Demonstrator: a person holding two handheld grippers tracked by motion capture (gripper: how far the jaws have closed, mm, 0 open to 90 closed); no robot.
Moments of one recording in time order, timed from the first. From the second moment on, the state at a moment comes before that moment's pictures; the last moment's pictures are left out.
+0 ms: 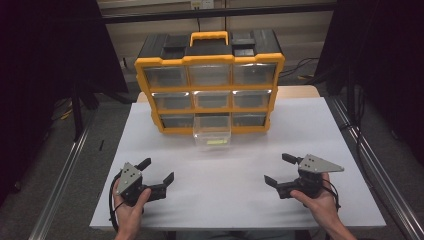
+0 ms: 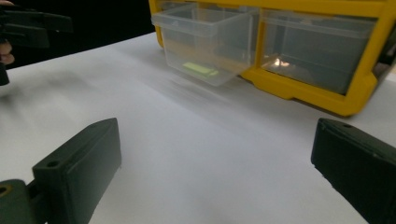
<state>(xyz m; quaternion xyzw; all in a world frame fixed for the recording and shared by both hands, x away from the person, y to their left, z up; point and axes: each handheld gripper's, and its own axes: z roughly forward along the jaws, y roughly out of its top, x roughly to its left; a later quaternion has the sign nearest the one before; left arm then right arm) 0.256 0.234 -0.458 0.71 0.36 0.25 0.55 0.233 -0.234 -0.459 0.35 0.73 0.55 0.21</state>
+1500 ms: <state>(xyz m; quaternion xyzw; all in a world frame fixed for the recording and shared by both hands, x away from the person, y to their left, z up) 0.256 0.237 -0.456 0.71 0.36 0.26 0.55 0.295 -0.131 -0.431 0.26 0.75 0.60 0.14</state>
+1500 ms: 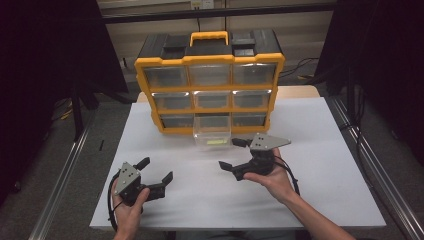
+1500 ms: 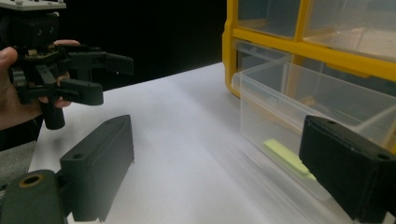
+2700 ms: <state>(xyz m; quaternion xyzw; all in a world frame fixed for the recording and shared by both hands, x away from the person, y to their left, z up) 0.256 0.236 -0.457 0.71 0.36 0.25 0.55 0.320 -0.113 -0.445 0.23 0.78 0.58 0.10</state>
